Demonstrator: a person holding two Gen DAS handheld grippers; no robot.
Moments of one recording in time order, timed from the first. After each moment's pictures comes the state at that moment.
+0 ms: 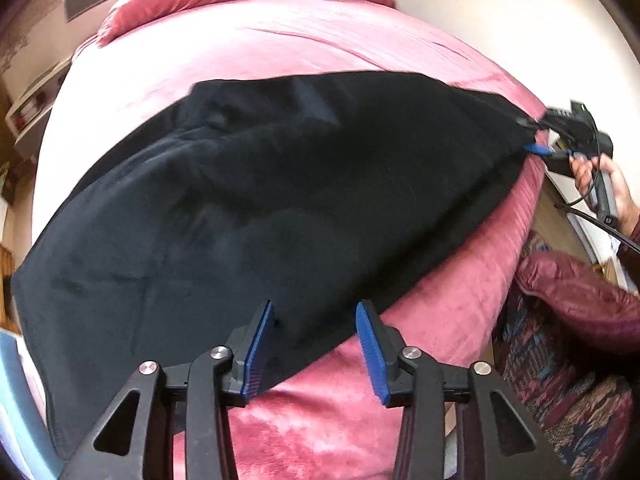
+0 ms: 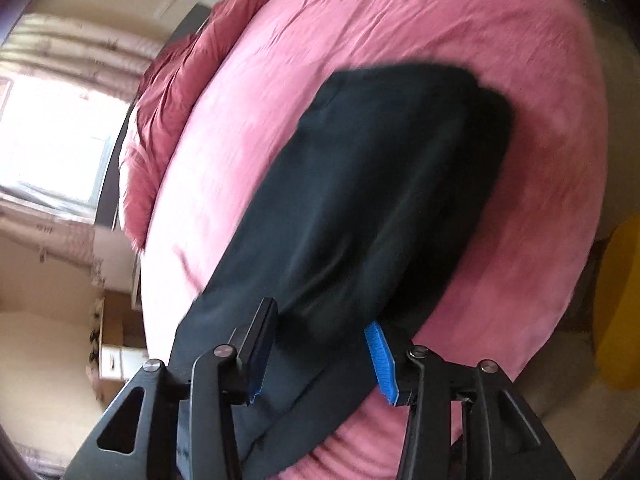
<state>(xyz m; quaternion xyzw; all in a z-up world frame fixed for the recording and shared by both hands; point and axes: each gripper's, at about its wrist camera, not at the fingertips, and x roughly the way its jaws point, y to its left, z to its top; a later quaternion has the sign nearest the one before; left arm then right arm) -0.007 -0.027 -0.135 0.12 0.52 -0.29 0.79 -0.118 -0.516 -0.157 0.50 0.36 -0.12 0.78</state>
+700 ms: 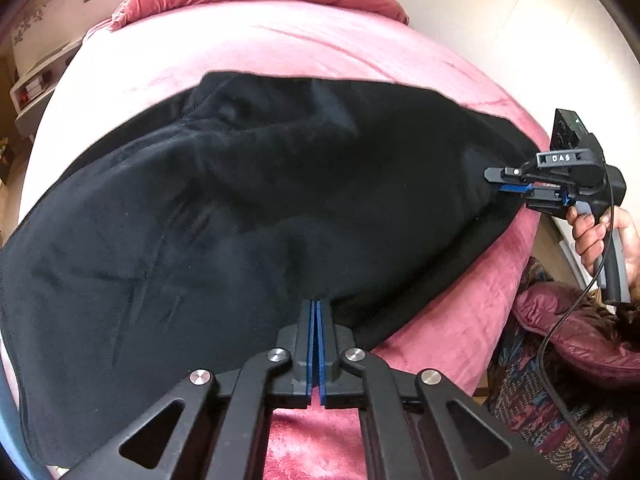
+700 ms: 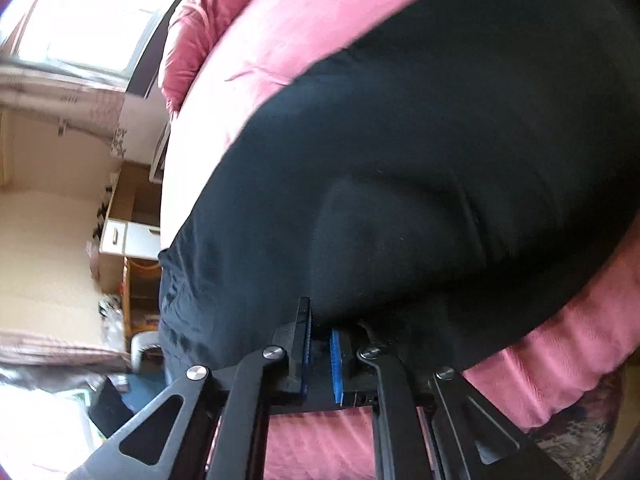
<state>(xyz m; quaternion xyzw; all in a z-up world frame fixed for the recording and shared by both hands) 0.016 -0.008 -0.141 0.05 0.52 -0.29 0.80 -0.049 -0.351 -0.172 0.42 0.48 0.03 0.77</state>
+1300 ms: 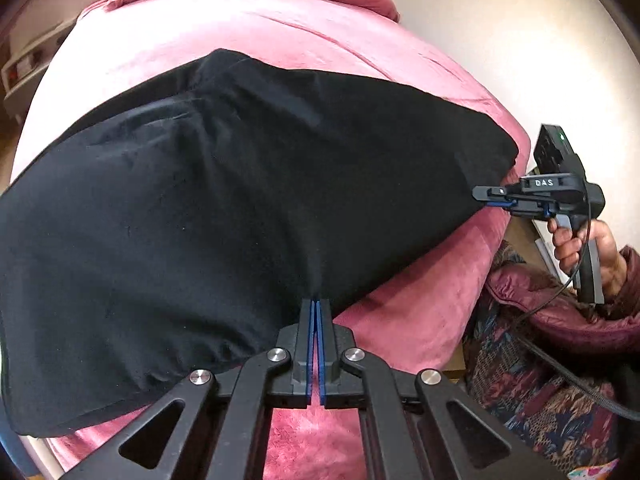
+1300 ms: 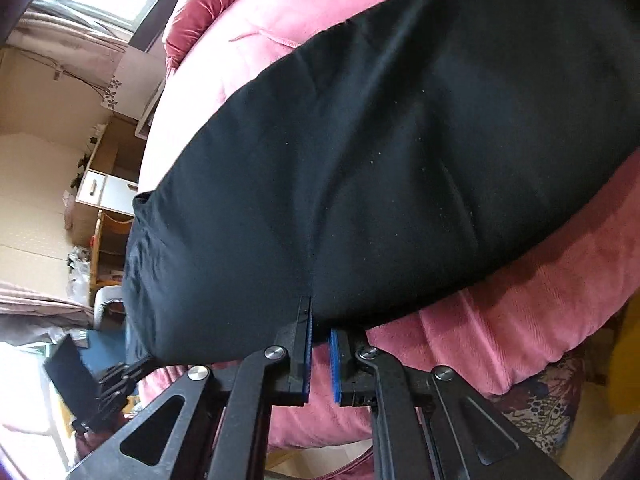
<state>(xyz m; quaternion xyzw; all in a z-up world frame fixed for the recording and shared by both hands) 0.003 0.020 -0.130 0.02 0.54 -0.32 0.78 -0.068 -0.343 -0.181 0.35 0.53 0.04 0.77</state>
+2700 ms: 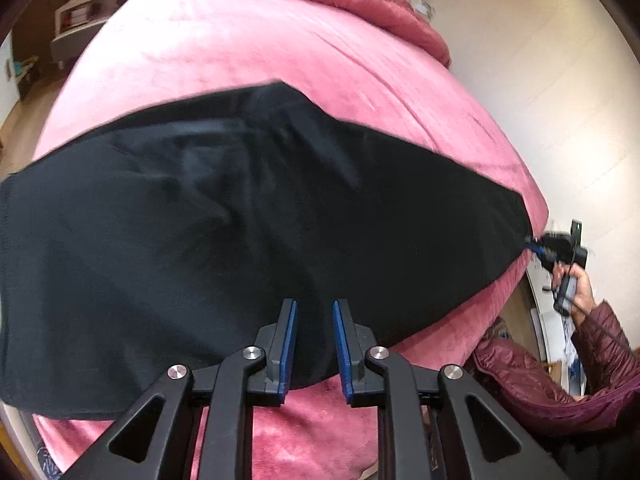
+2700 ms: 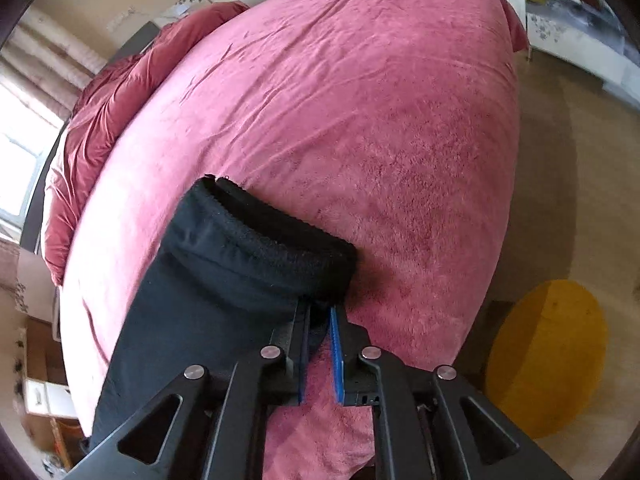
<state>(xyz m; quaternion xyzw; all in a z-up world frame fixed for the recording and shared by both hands) 0.030 0.048 -0.110 -0.09 0.54 -0.24 0.80 -0.092 -0.596 -0.145 0.40 0.39 -0.29 0.77</state>
